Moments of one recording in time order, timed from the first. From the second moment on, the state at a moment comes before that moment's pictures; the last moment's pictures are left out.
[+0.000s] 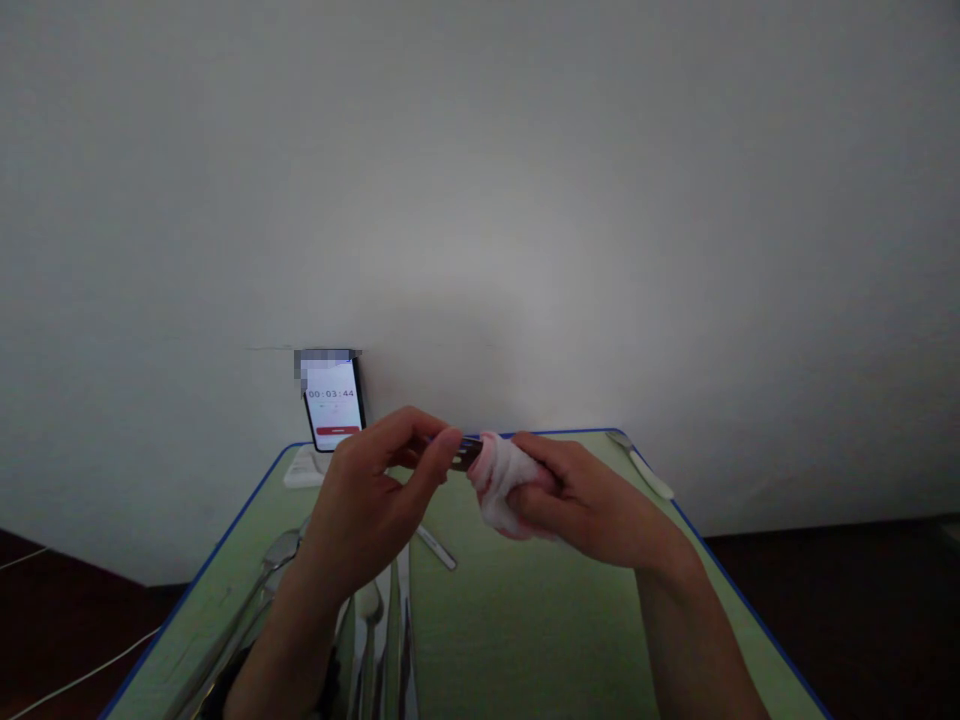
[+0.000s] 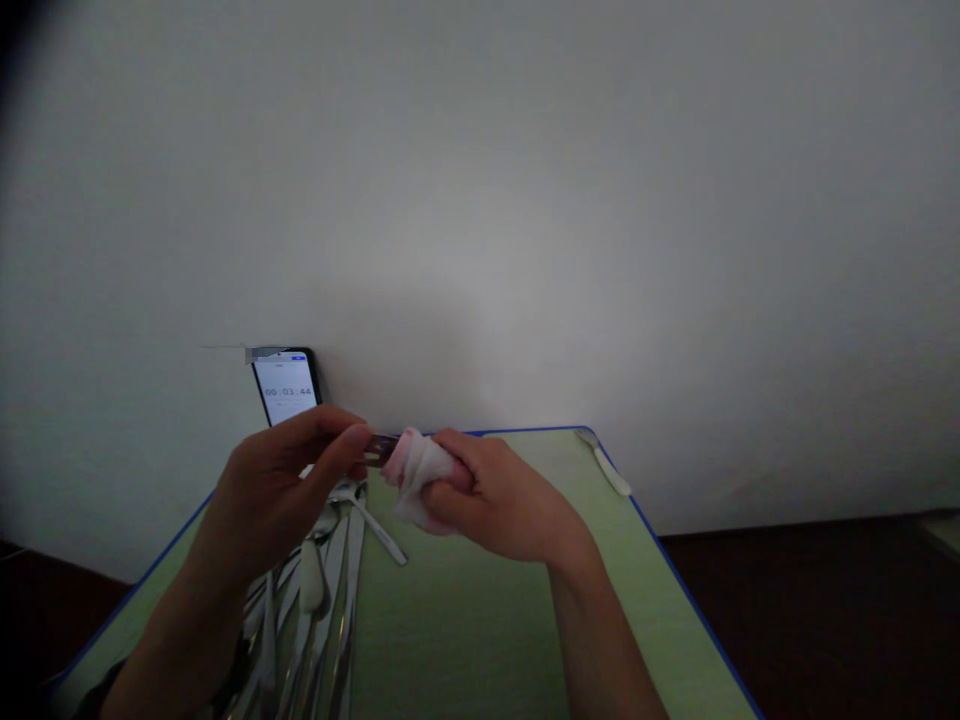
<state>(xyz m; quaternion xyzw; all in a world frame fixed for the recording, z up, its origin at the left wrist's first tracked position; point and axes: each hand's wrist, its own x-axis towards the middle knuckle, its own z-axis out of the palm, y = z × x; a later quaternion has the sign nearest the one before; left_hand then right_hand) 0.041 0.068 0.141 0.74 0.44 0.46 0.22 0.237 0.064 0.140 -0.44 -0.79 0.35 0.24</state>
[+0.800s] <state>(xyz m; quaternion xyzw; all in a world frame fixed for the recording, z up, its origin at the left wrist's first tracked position) 0.041 0.069 0.138 0.87 0.41 0.24 0.15 0.230 0.064 0.140 -0.44 -0.81 0.33 0.20</state>
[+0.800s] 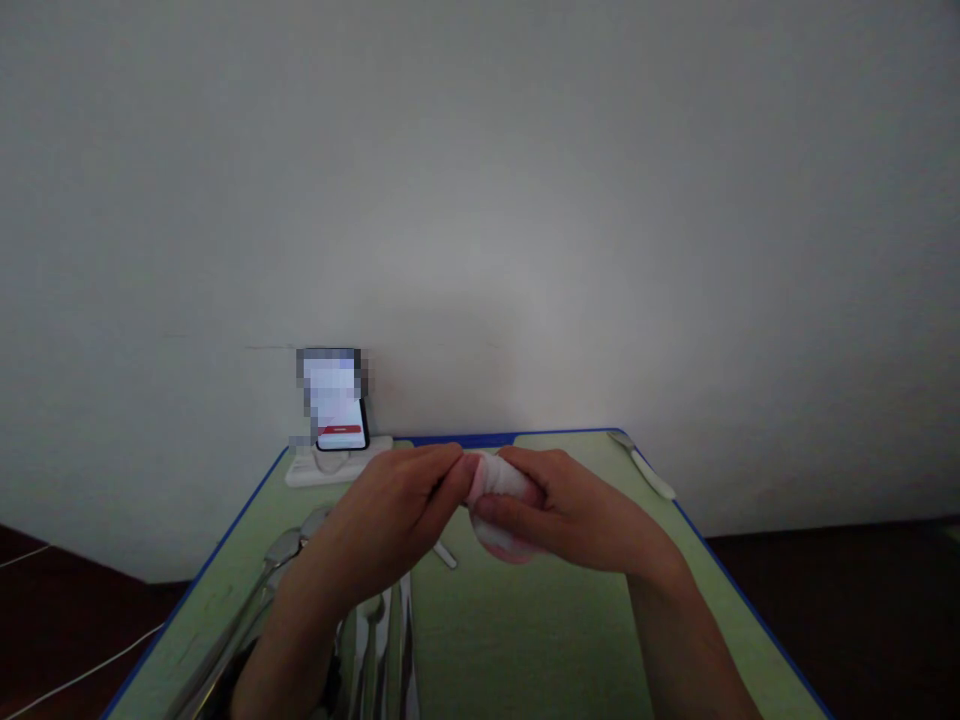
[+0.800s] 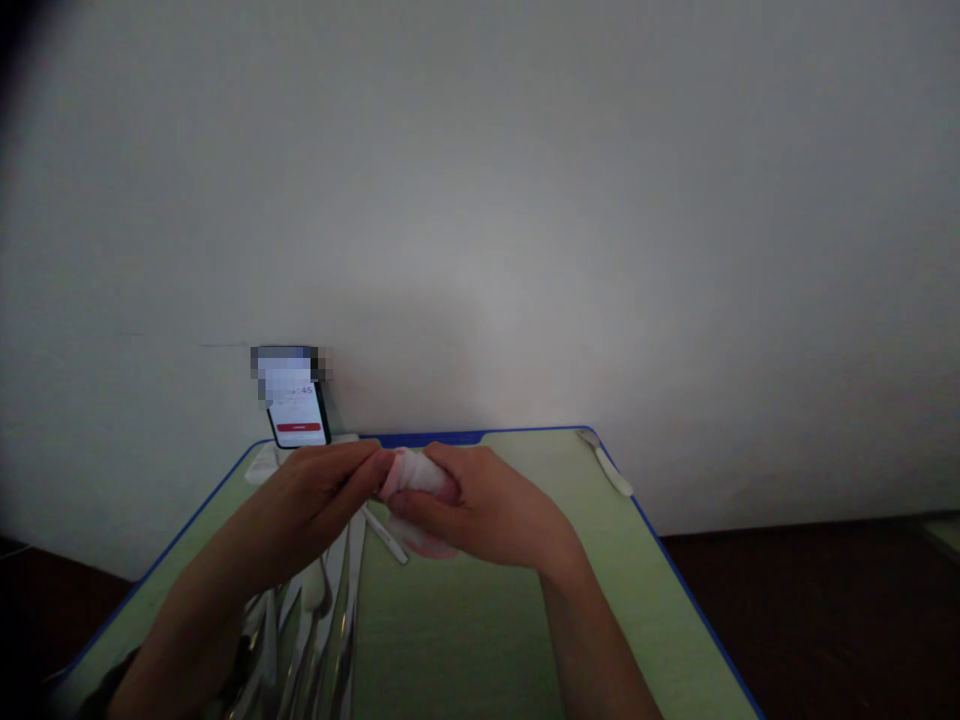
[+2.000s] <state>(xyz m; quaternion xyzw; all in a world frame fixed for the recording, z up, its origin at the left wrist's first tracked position) 0.042 0.069 0.140 0.88 0.38 0.21 0.18 0.230 0.063 0.142 -0.45 -0.80 0.34 0.21</state>
